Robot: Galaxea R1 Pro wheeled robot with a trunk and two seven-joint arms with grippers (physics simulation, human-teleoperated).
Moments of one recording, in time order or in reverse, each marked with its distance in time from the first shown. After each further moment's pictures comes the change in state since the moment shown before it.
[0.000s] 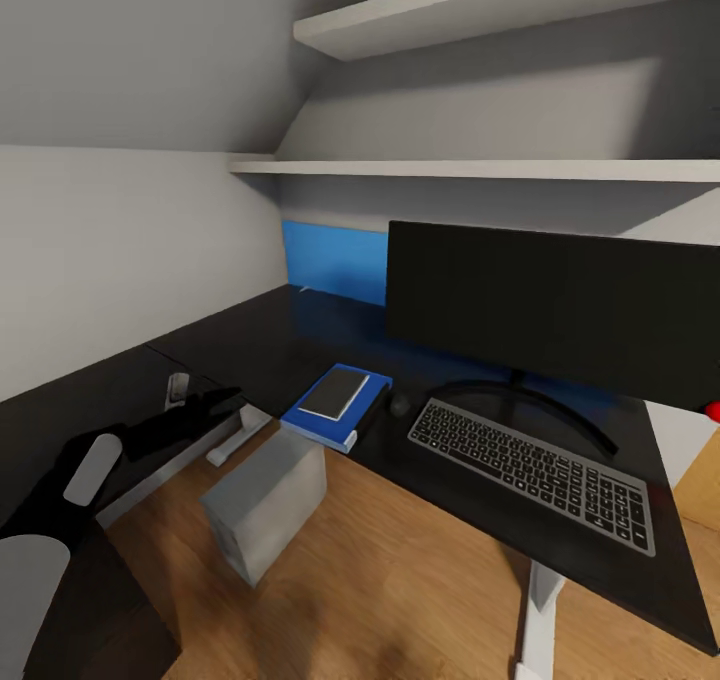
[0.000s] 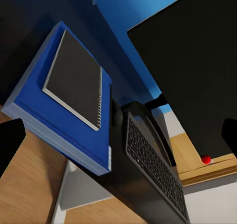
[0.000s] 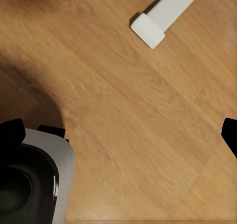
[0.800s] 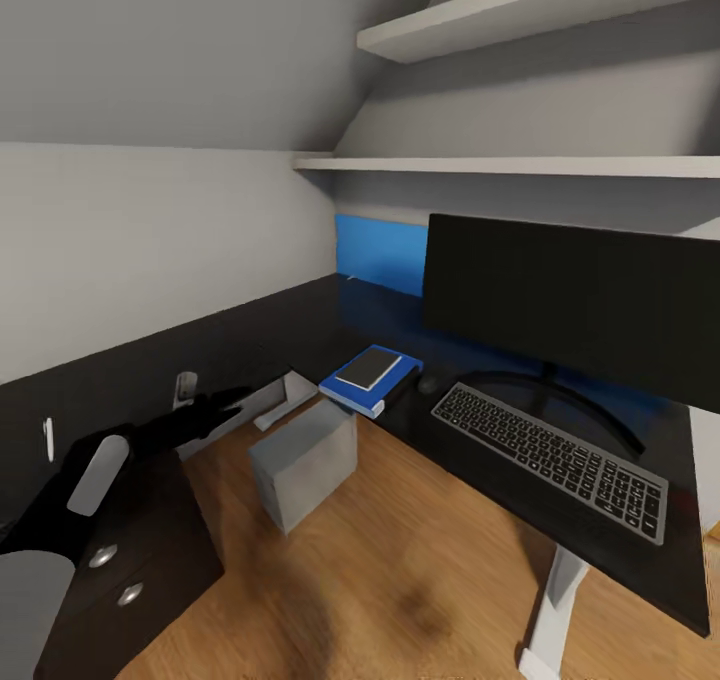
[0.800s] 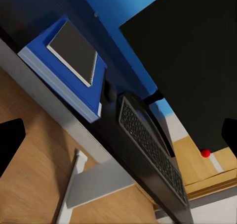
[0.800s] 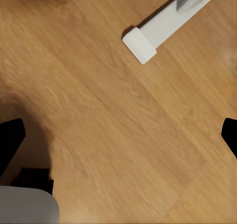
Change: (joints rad) left arm 0.058 -0.029 -0.005 -0.147 -0.003 0.000 0.008; right arm -0.167 0.005 -0.010 -0.016 -0.073 0.180 0.000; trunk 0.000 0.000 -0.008
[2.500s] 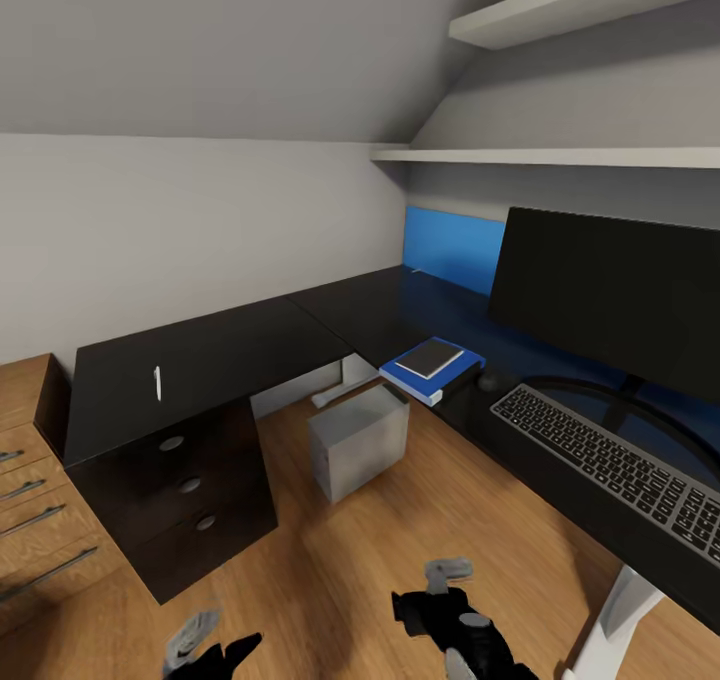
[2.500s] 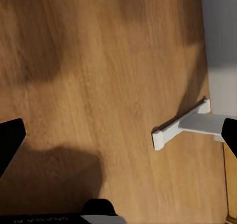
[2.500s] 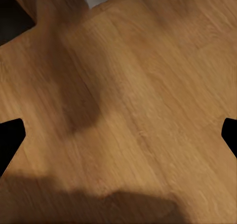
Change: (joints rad) left arm 0.793 -0.182 -0.030 -0.328 -0.021 -0.193 0.515; right arm -0.309 0.178 0.011 -0.571 -0.206 0.716 -0.019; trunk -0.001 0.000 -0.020
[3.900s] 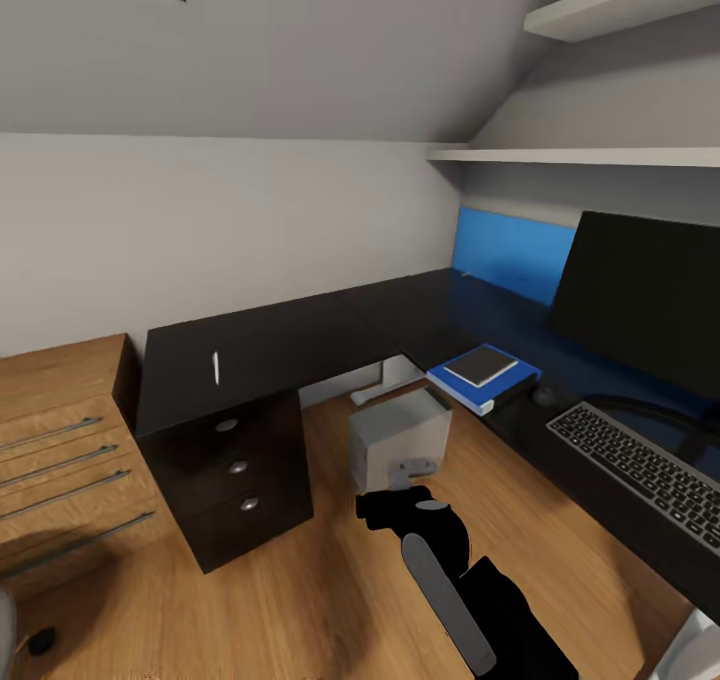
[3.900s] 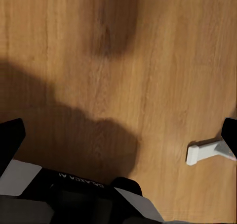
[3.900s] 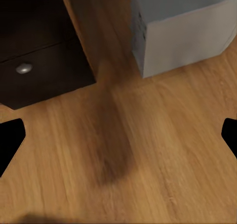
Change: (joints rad) left arm 0.086 -0.005 0.043 0.149 0.007 -0.087 0.035; right arm -0.189 0.133 0.001 -0.321 -0.049 0.373 -0.239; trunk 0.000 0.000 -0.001
